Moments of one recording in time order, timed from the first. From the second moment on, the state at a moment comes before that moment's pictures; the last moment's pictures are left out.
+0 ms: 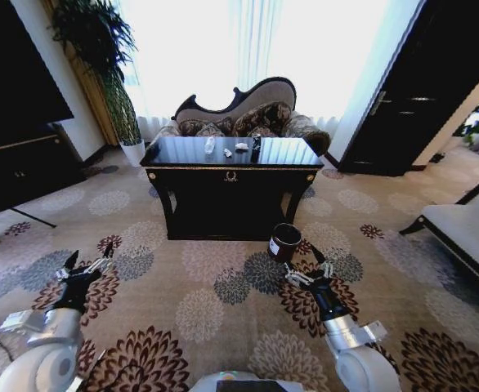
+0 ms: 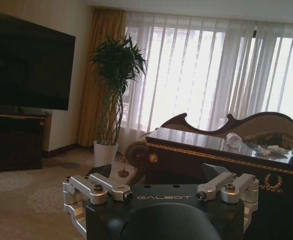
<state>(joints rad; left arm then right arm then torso) 1.68 -1.41 -1.05 -2.28 -0.60 0.15 0.06 -1.73 1.38 0.64 2.24 0.40 0.23 -0.26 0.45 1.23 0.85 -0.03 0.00</state>
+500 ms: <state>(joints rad) 1.72 -1.42 -1.10 -2.37 -0.61 0.14 0.07 -1.70 1.38 0.70 2.24 0.46 0.23 -0.30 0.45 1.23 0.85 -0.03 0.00</state>
